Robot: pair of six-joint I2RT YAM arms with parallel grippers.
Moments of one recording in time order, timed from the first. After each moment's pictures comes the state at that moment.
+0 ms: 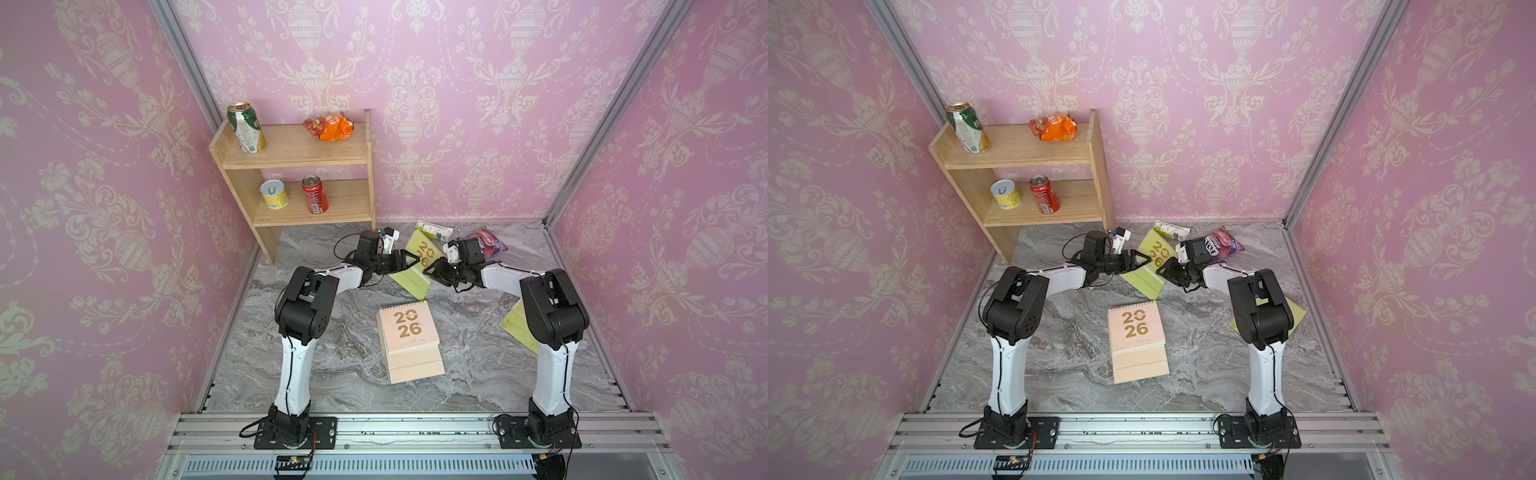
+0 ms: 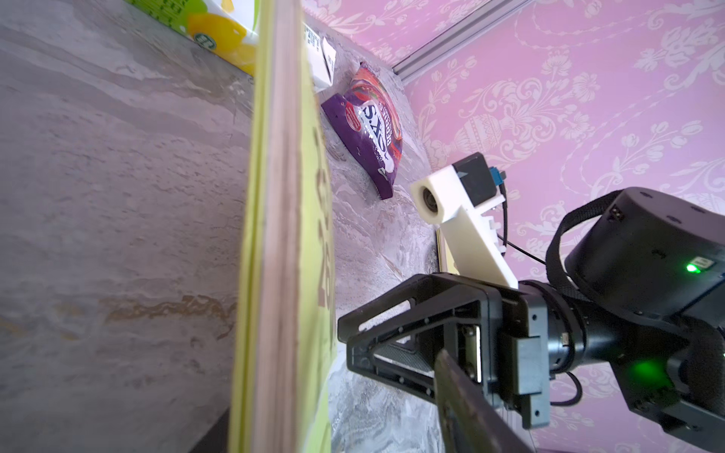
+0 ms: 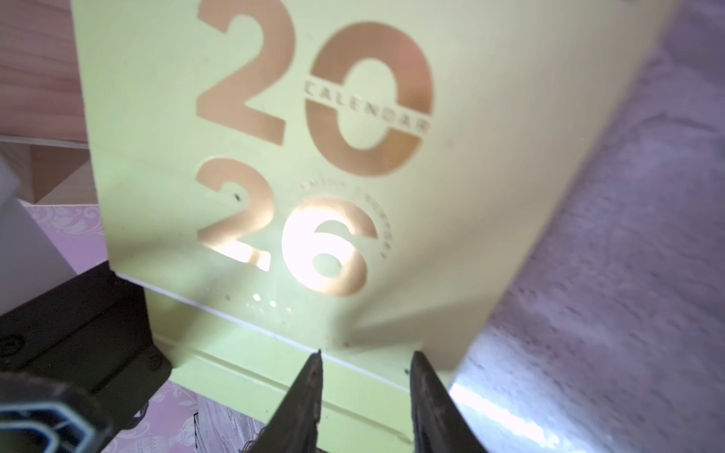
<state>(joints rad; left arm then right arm) -0.36 2.16 1.38 0.28 0.75 -0.67 0.28 2.05 1.29 -0.04 -0.53 0.71</state>
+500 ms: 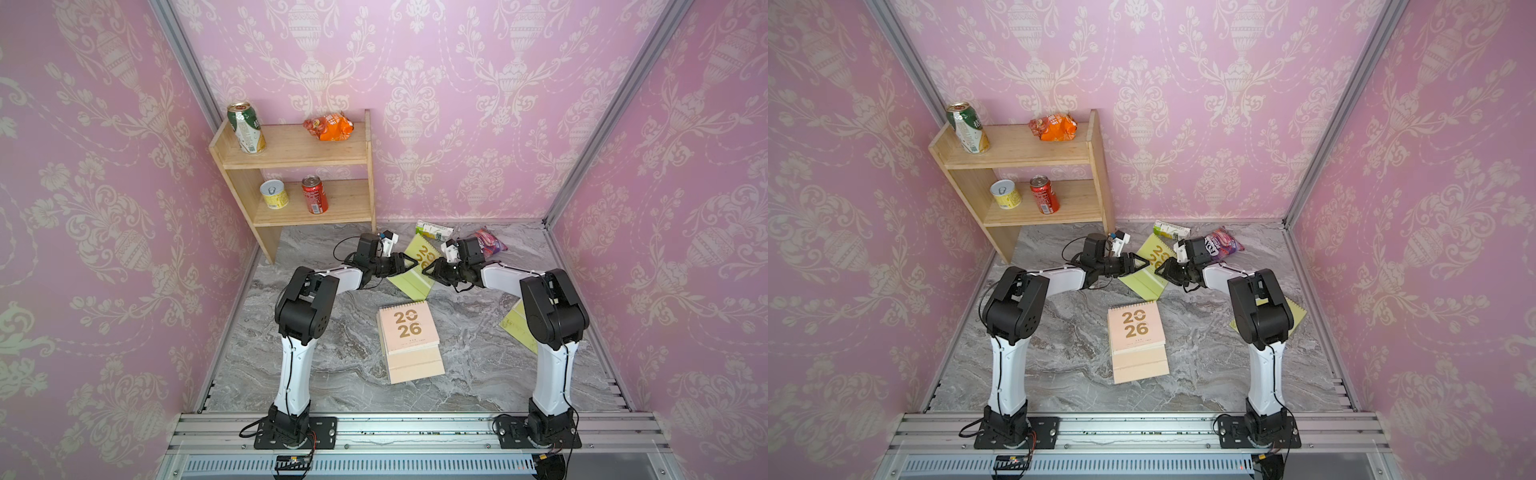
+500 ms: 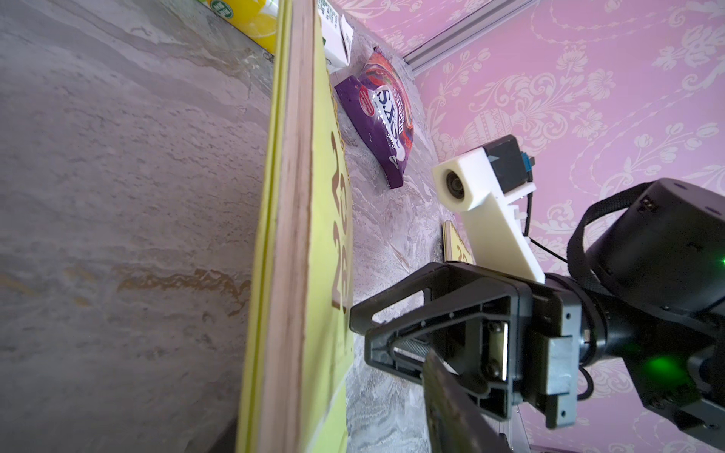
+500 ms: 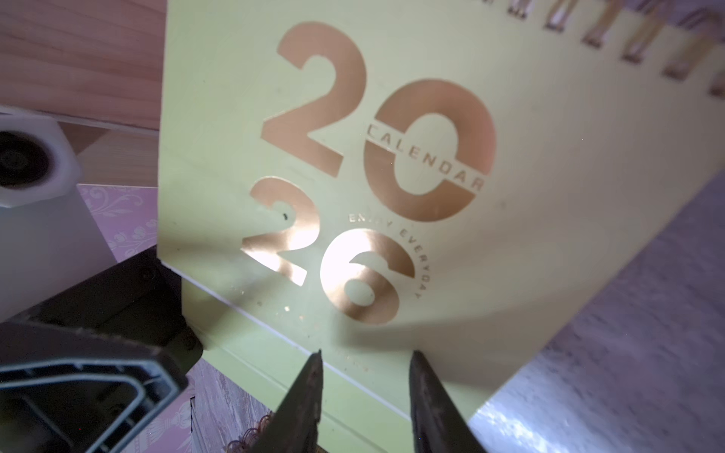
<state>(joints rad) -0.36 2.16 1.36 0.26 0.75 -0.68 0.28 2.05 1.29 -0.04 -0.55 0.68</state>
